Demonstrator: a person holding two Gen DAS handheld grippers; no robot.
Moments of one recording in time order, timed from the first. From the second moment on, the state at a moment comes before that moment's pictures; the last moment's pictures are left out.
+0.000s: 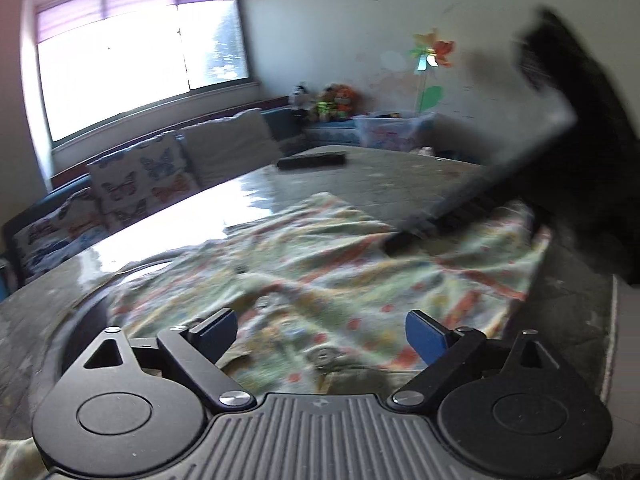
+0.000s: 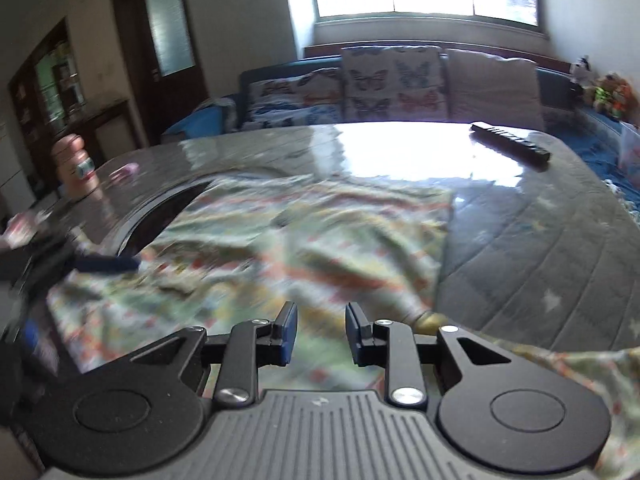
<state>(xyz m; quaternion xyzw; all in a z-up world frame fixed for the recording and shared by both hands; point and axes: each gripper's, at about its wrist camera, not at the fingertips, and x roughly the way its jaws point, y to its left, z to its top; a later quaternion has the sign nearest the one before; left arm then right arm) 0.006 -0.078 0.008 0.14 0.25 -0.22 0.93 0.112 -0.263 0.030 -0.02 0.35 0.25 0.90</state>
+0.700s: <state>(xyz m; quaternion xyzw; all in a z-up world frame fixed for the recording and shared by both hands) 0.014 -0.083 -0.014 0.12 0.29 -0.35 0.88 0.295 -0.260 -0.011 0.00 0.39 0.13 0.91</state>
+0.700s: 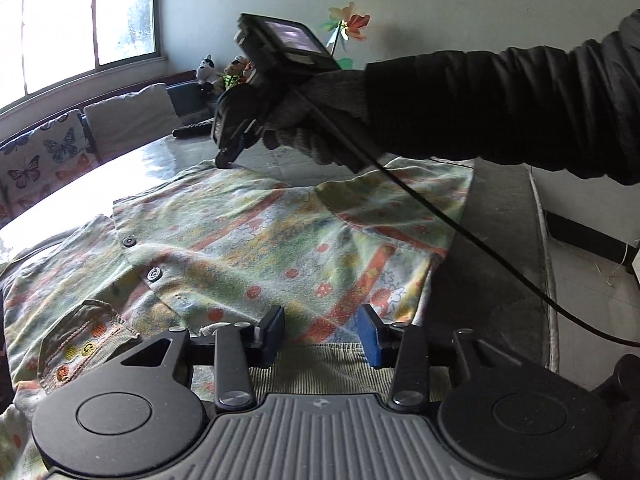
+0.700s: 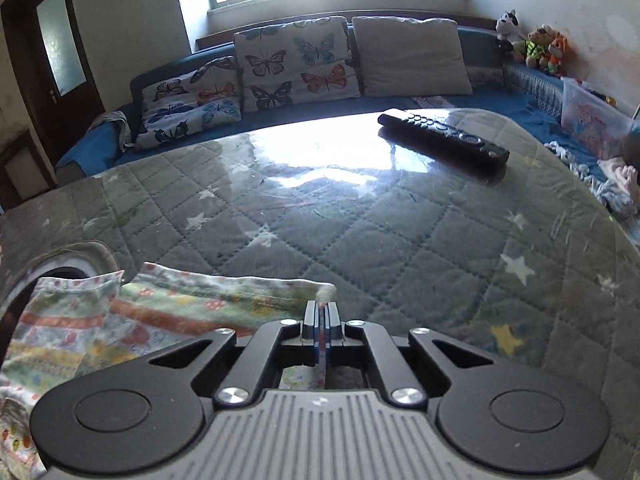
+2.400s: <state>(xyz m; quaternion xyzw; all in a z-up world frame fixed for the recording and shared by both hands) 0.009 -0.113 0.012 0.15 0.26 -0.28 0.91 0.010 -0.387 0.016 0.03 0.33 0.10 0.94</state>
